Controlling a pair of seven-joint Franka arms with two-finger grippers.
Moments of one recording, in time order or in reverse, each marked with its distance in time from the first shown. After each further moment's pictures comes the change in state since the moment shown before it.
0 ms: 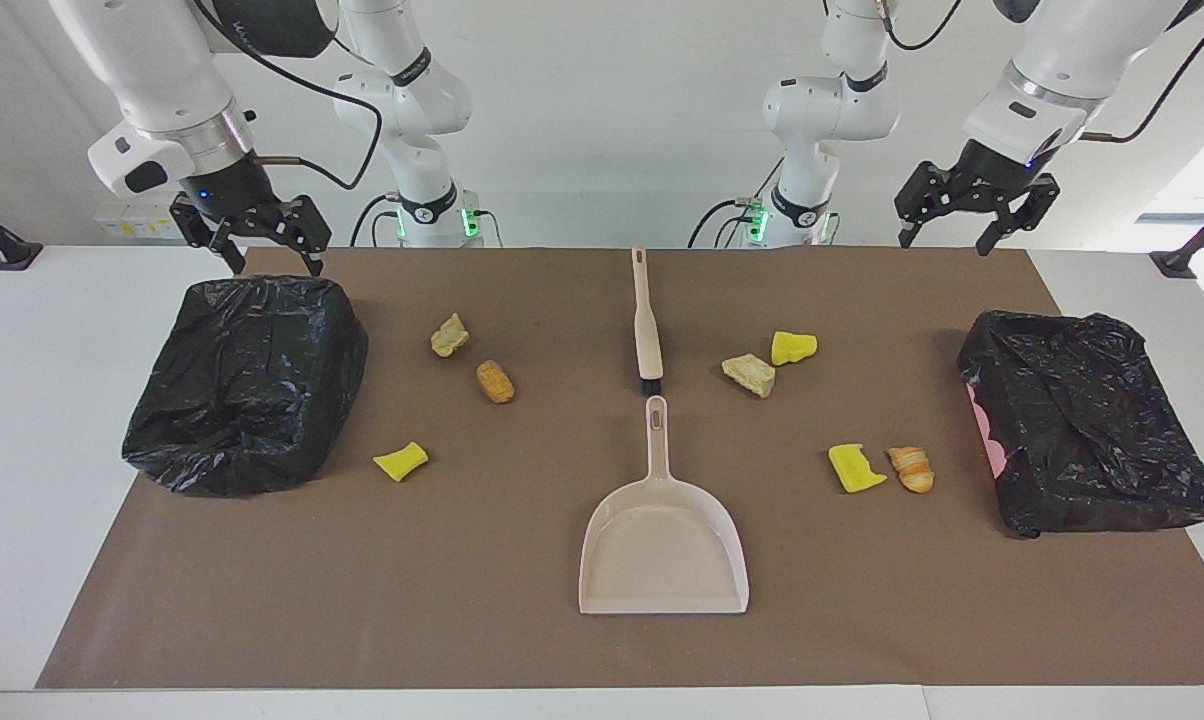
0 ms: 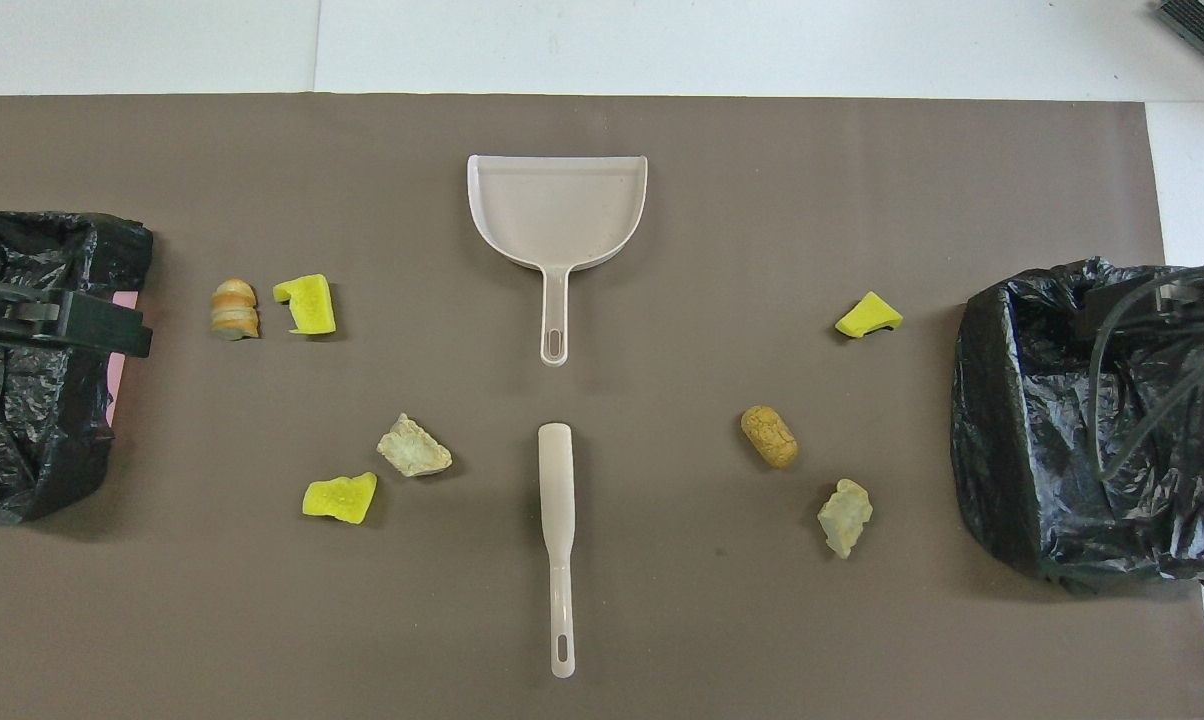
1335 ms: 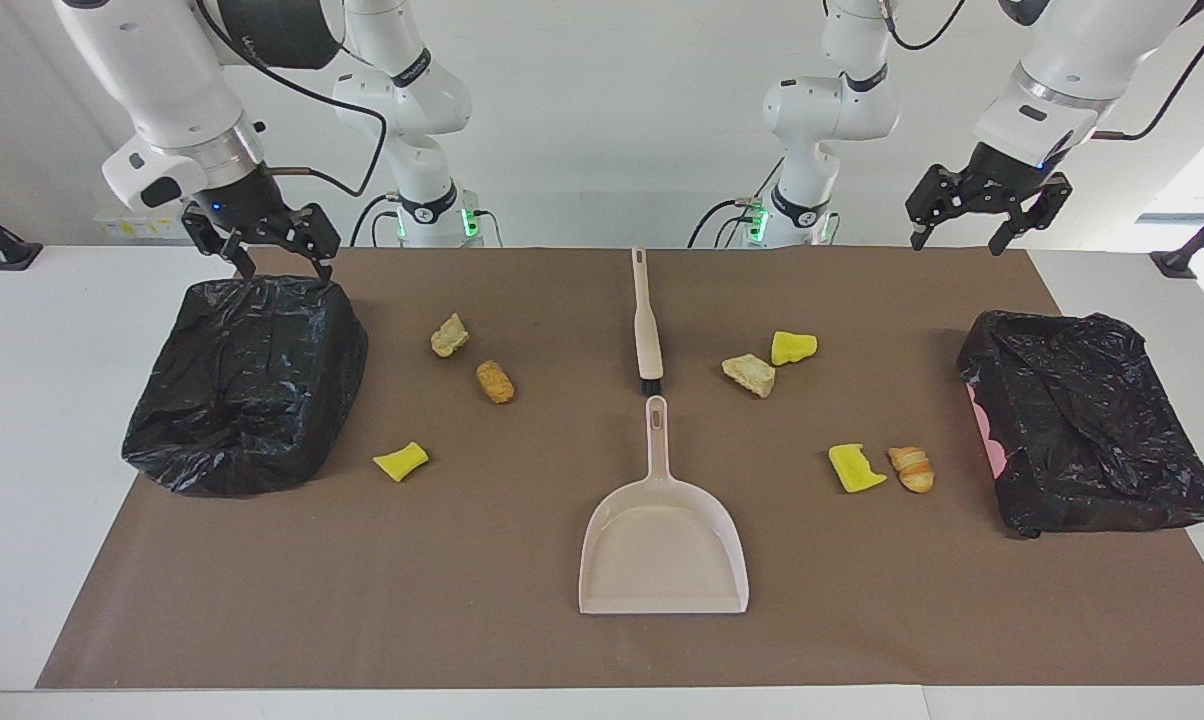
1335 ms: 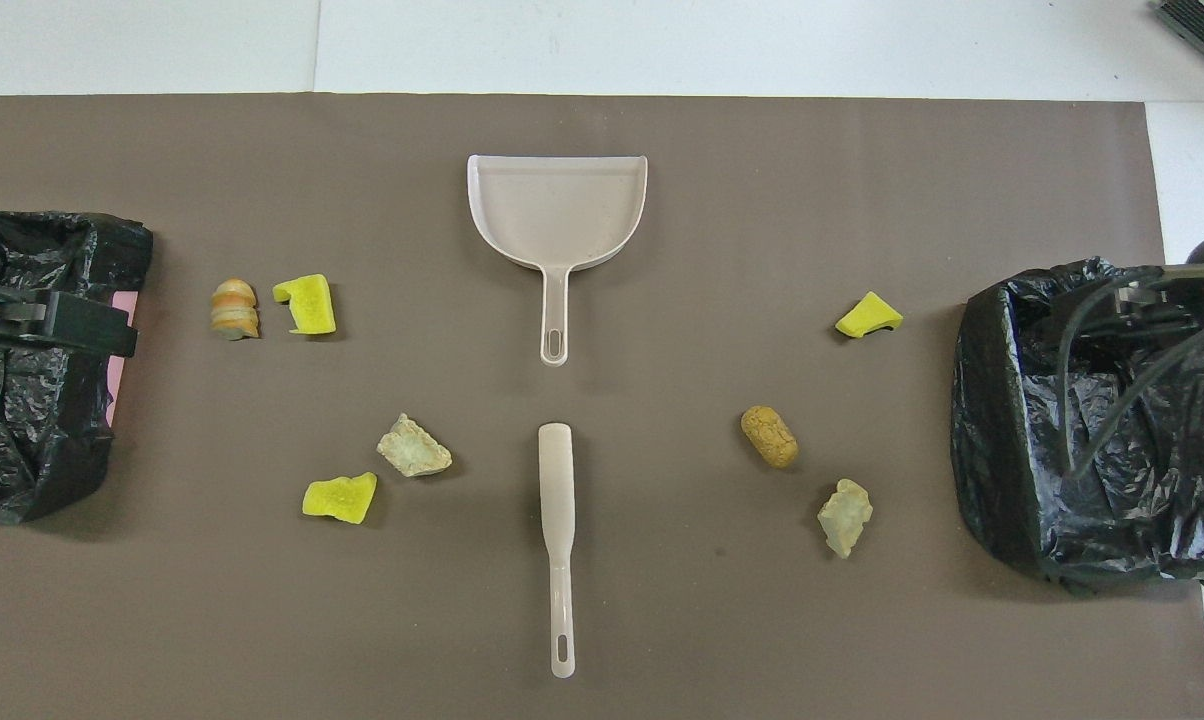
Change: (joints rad) left arm 0.005 -0.003 -0.002 -0.009 0.014 0.002 0.000; right arm 0.029 0.039 0.014 0.004 0.002 -0.012 0.000
